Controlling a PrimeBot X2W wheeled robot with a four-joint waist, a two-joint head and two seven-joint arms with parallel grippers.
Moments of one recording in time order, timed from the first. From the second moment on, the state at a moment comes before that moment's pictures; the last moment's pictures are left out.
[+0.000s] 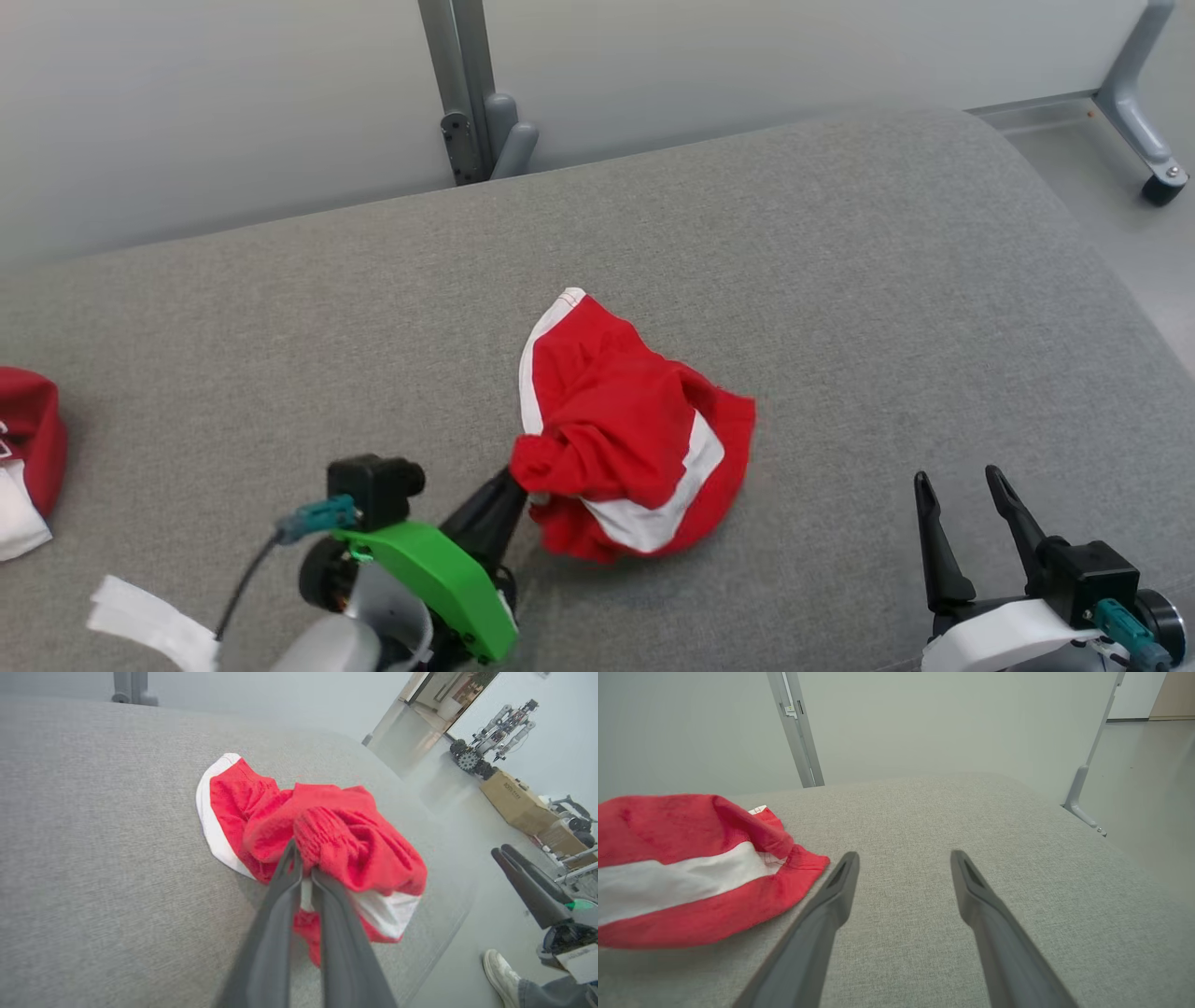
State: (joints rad) left arm -0.22 0.26 -0.65 0.18 -0.87 -0.02 0.03; right arm 0.08 -0.05 -0.04 0.16 0.09 0.13 -0.26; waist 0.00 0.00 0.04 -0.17
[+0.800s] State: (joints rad) left arm -0.64 0.34 -0.51 -0.02 -1.25 0.17 0.62; right arm 0.06 -0.05 0.01 0.19 0.12 0.13 -0.26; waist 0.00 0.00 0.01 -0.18
